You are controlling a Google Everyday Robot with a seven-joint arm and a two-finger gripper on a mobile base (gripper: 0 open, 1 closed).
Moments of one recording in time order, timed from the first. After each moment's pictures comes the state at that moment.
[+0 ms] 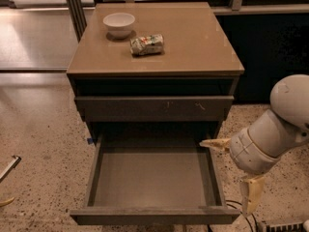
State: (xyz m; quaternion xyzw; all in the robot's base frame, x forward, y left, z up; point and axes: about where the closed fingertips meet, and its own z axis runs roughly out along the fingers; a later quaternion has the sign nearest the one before) arm 0.374 -0.172 0.728 -0.81 0.55 0.15 0.16
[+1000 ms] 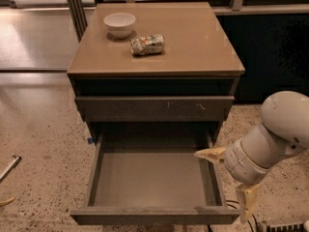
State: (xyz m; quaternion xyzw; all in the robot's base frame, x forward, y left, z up) arm 0.367 -0.166 0.697 -0.84 0.50 0.14 0.16
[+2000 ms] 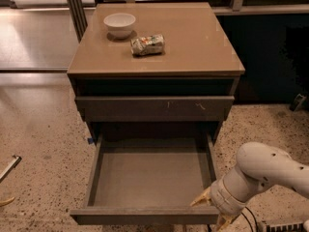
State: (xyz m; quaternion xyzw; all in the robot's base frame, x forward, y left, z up) arm 0.334 -0.156 0.553 -0.90 0.37 0.18 0.17
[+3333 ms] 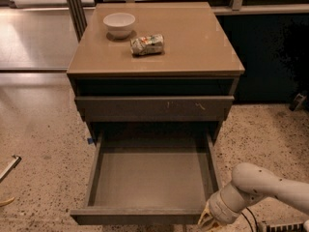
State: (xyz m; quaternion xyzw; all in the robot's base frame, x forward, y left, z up) arm 0.347 -0.175 0.426 -0.90 0.34 0.19 0.19
